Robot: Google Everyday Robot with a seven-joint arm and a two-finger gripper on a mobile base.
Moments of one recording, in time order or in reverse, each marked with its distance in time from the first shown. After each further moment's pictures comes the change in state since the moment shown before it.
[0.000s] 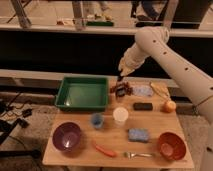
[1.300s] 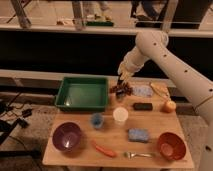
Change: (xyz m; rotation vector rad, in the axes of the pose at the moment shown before) arm -0.006 0.015 0.016 -0.048 -0.050 0.026
